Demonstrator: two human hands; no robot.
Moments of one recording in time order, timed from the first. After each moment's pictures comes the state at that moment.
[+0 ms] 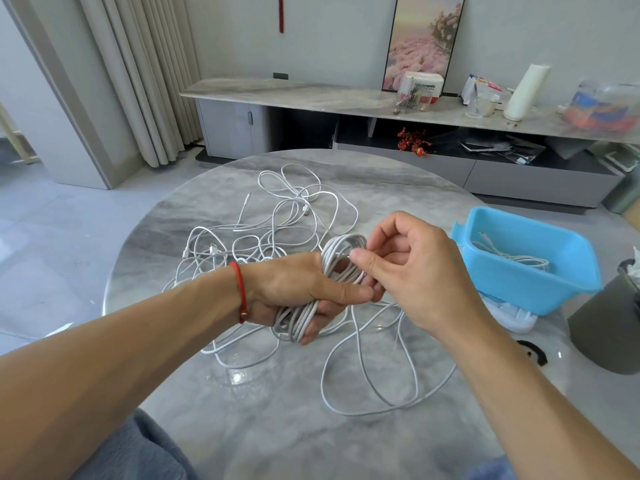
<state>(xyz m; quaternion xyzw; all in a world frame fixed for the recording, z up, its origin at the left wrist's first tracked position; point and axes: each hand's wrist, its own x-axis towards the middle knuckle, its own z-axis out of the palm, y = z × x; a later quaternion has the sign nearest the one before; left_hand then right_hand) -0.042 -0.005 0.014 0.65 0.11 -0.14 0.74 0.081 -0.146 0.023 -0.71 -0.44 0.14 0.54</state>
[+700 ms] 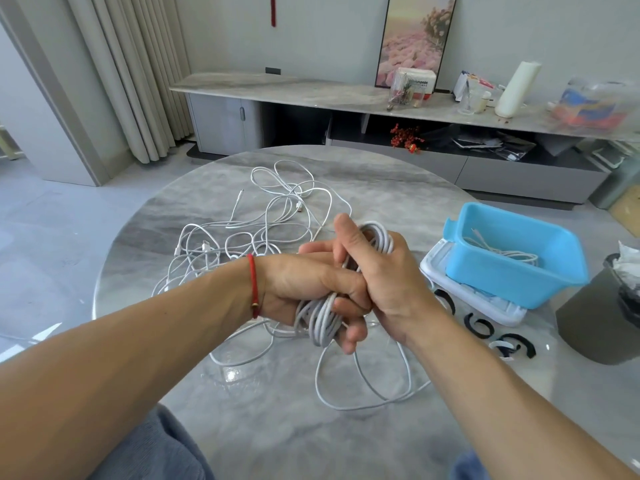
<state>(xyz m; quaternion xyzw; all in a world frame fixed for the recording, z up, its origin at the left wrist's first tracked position) -0.028 -0.020 0.022 0.60 0.07 -0.20 0.77 0.058 -0.122 0.015 -0.57 -0.39 0.34 0.64</state>
